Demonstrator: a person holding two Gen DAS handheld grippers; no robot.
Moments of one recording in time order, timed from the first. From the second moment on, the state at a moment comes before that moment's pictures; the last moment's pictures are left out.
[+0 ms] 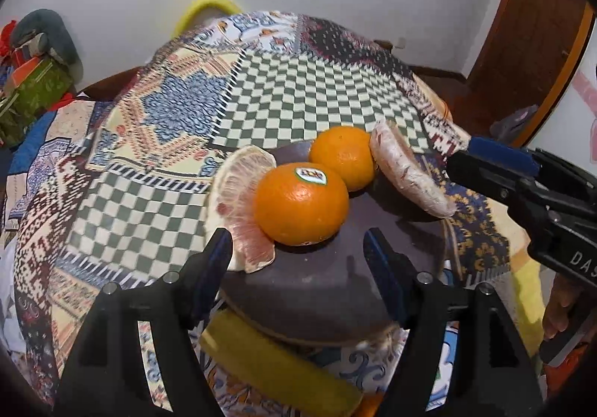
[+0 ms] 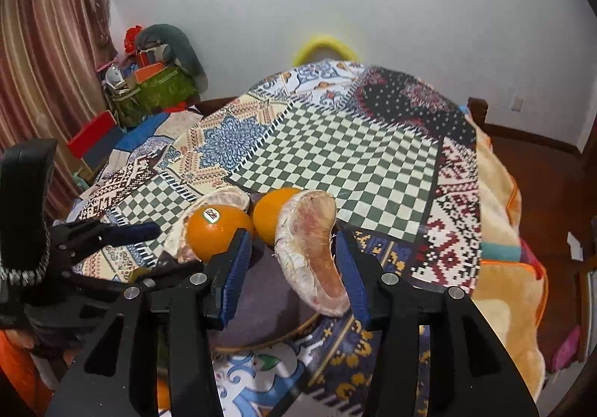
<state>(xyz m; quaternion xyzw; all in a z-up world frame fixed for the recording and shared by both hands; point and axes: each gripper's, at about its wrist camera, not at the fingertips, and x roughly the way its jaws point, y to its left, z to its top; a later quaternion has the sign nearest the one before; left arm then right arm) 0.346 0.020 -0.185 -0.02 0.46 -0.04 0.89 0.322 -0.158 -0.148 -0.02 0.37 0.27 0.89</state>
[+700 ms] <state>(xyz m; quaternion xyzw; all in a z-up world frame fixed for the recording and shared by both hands) 0.226 0.033 -0.141 -0.05 0.41 -0.02 0.91 0.218 -0.192 -0.137 -0.03 0.37 0.27 0.89</state>
